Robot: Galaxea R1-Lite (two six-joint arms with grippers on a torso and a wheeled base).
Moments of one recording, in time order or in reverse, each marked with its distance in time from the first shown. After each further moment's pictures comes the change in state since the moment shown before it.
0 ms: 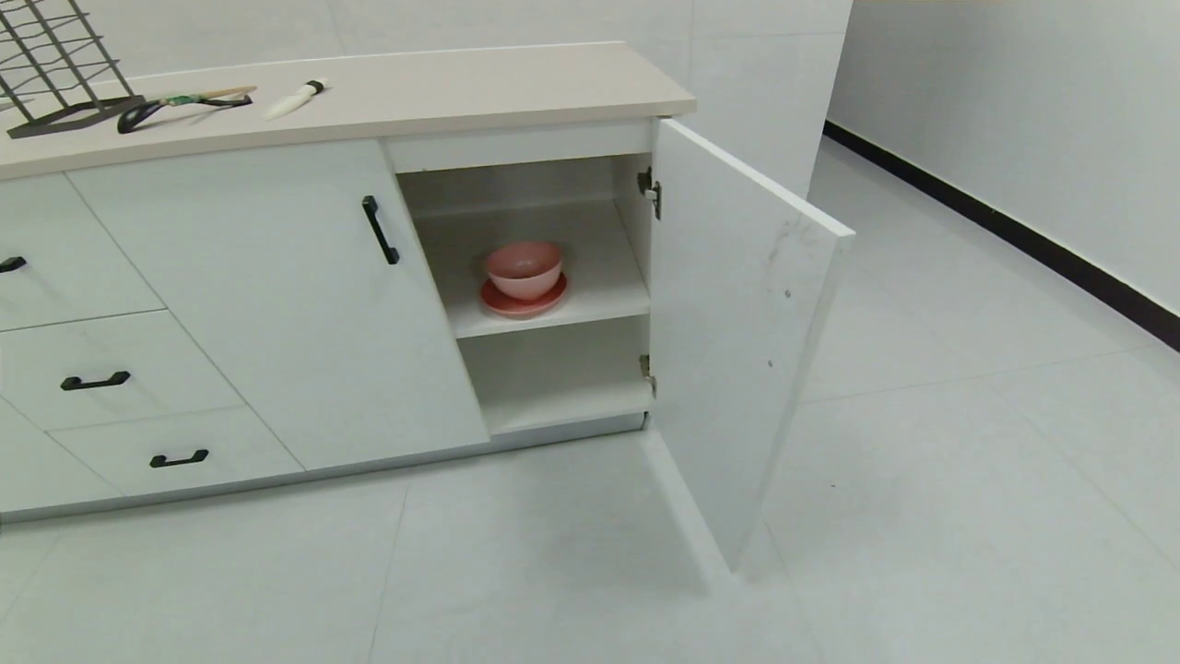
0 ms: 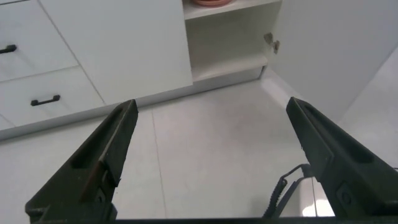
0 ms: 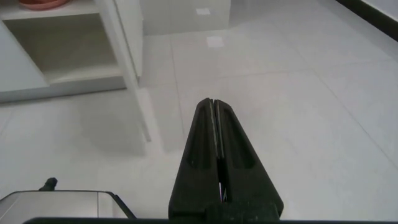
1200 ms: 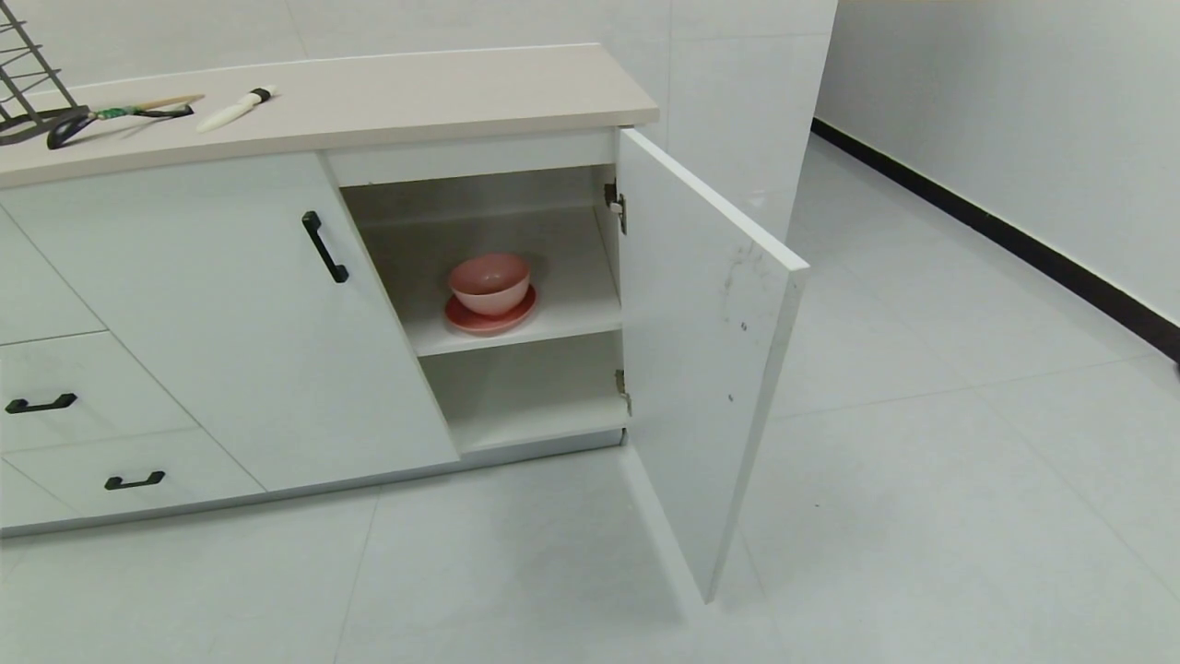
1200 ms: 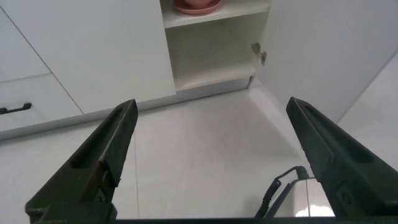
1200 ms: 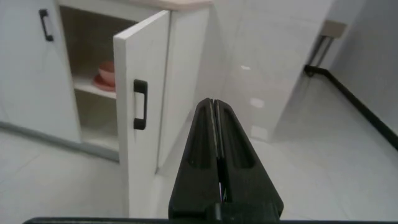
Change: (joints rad) left arm 0.000 0.000 -0.001 0.001 0.000 -0.034; right arm 0.071 1.004 -0.126 -1.223 0.360 -0.139
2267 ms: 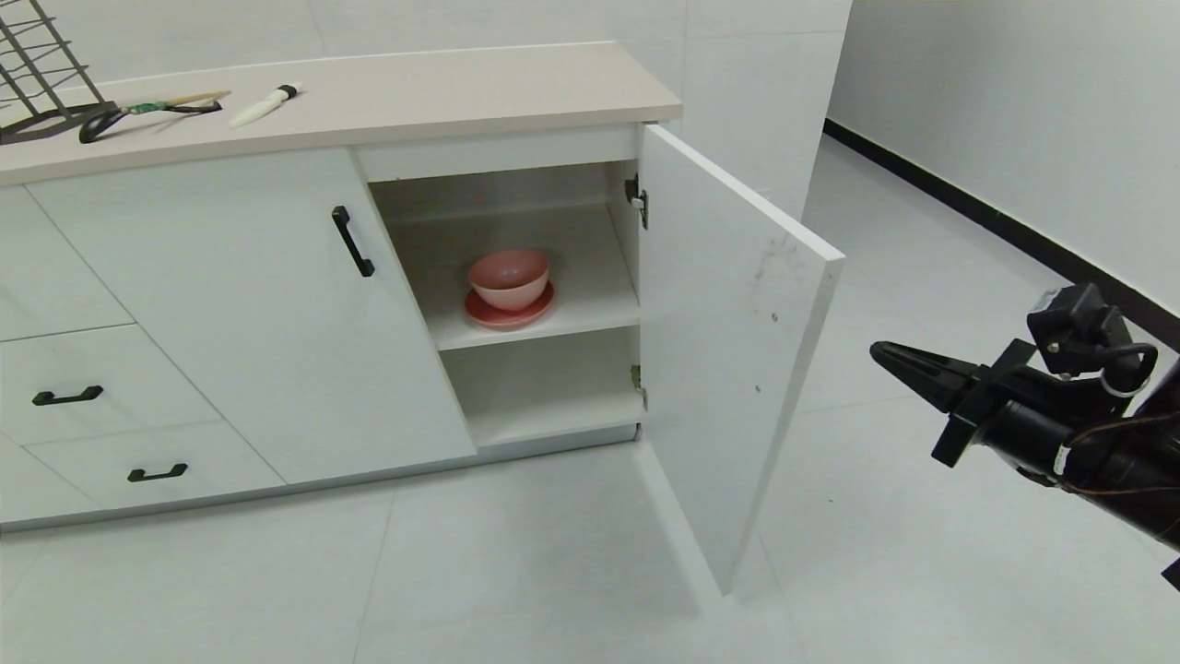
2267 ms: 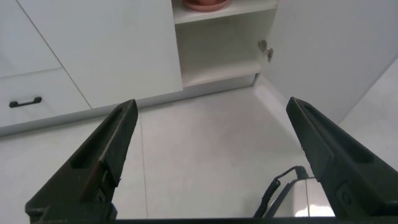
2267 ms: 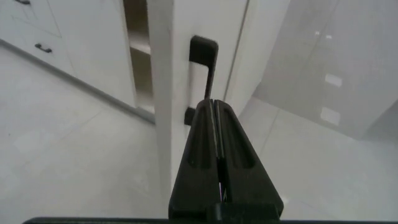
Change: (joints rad) left arm 0.001 0.000 0.000 -0.001 0.001 -0.001; right arm 0.143 0.682 -0.272 -0.214 0.081 -0.032
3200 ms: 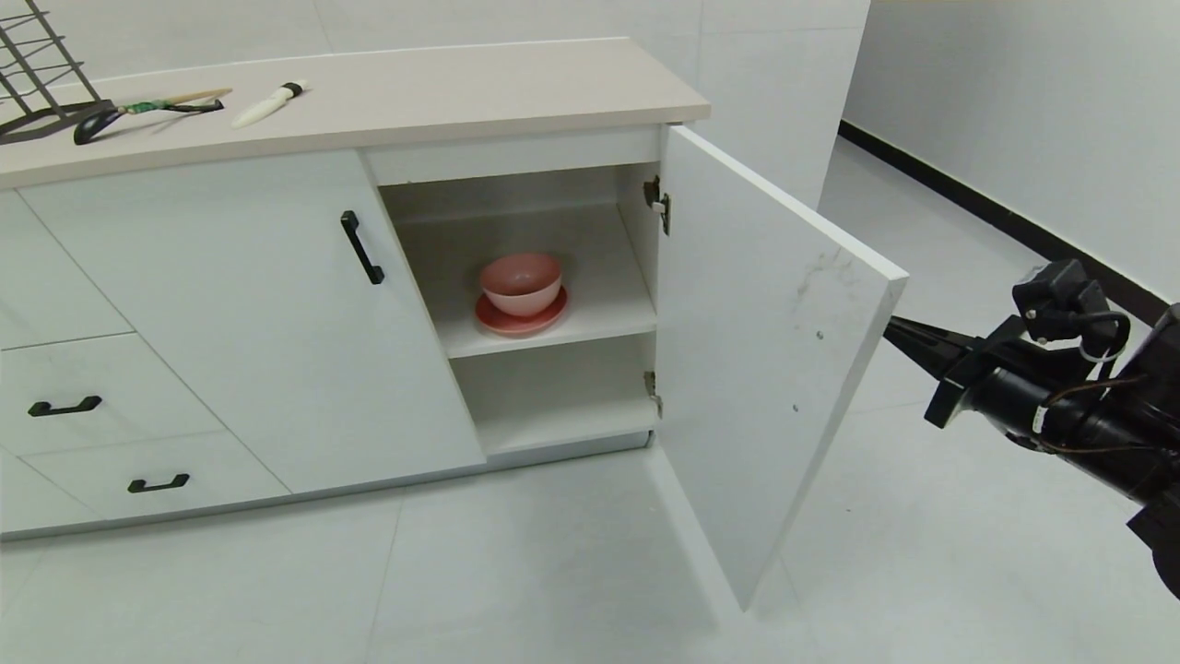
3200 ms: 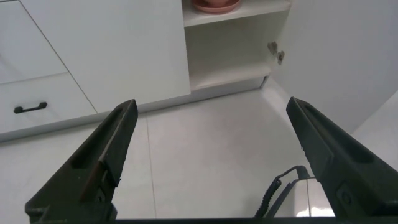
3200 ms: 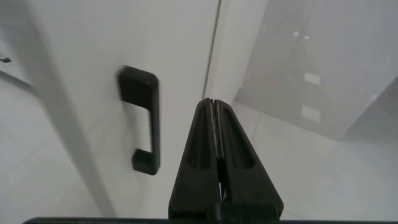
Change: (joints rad) left arm -0.001 0.000 0.001 0.000 0.000 -0.001; right arm -0.047 0.066 -0.111 0.007 0.000 -0.005
